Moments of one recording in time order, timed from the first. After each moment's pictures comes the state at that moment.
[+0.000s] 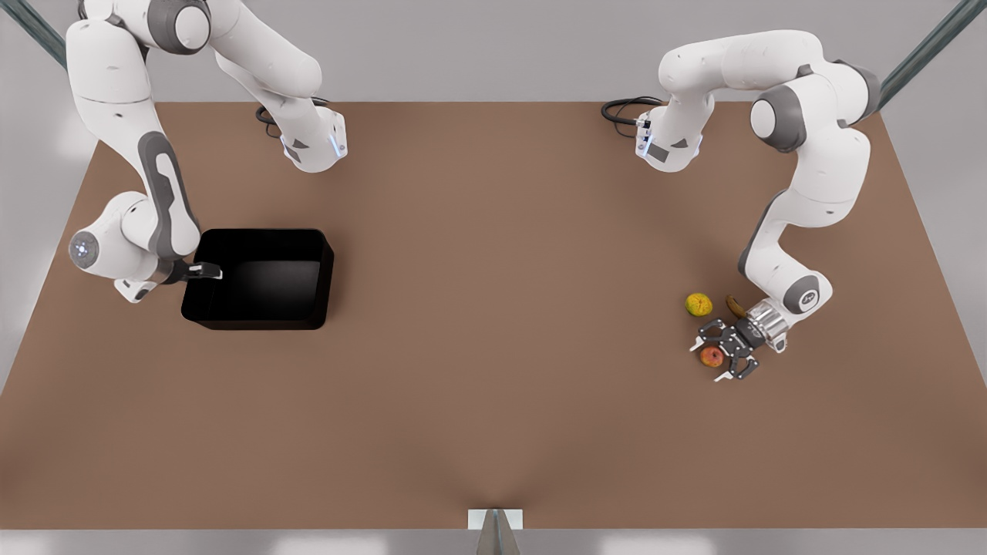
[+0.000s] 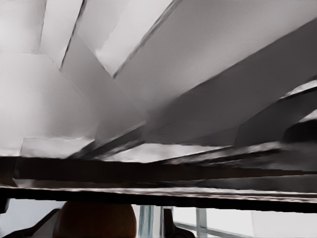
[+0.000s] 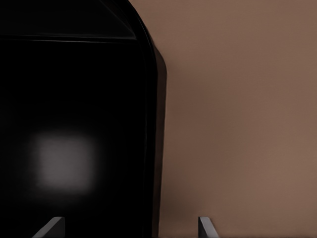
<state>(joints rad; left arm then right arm) 0.23 0.78 0.06 -1.92 -1.70 2.00 -0.53 -0.39 0.31 -0.05 -2.25 0.02 2.29 -0.51</state>
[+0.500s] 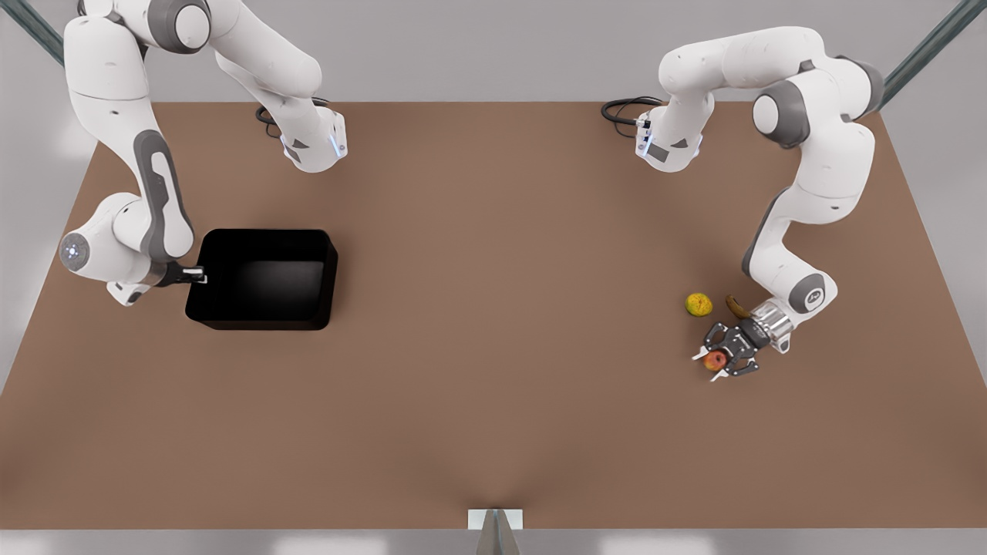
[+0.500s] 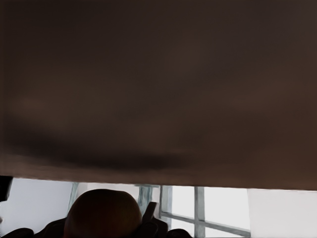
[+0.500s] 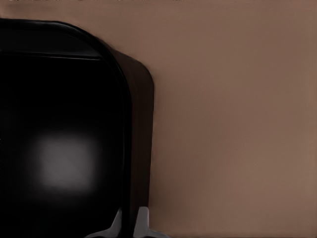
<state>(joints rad) 0.24 0.74 0.05 -1.92 -1.68 1.98 -0.60 -0.38 0.30 -0.05 -2.20 0.02 2.24 -0.52</state>
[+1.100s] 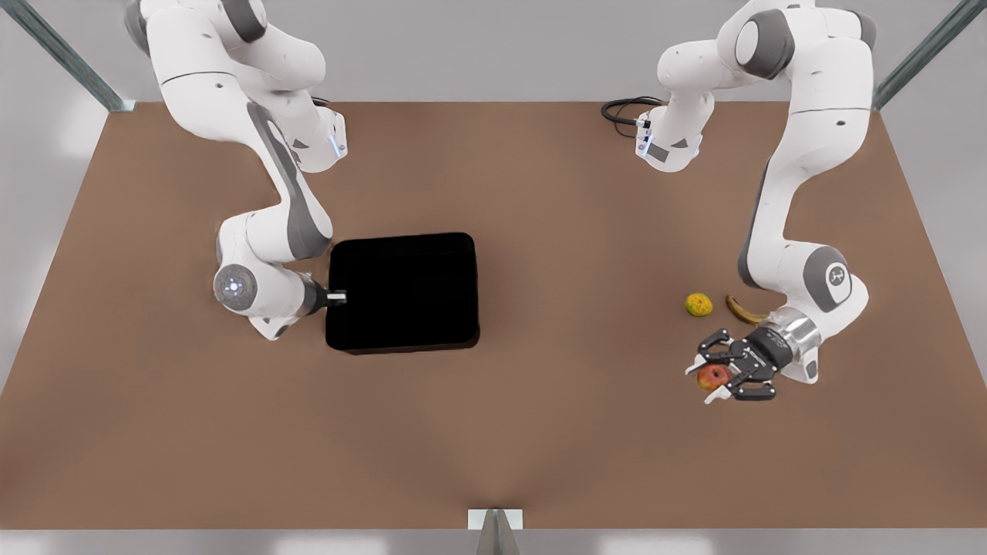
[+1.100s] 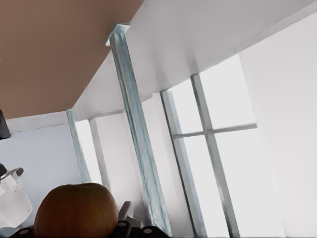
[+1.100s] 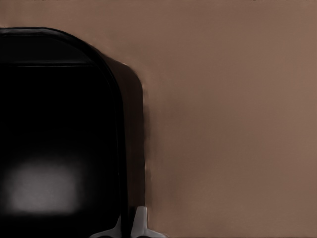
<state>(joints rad) 0.10 0.44 -0.11 -1.71 -1.84 2.06 -0.68 0.09 0.38 0.24 -1.76 0.13 1.90 0.23</state>
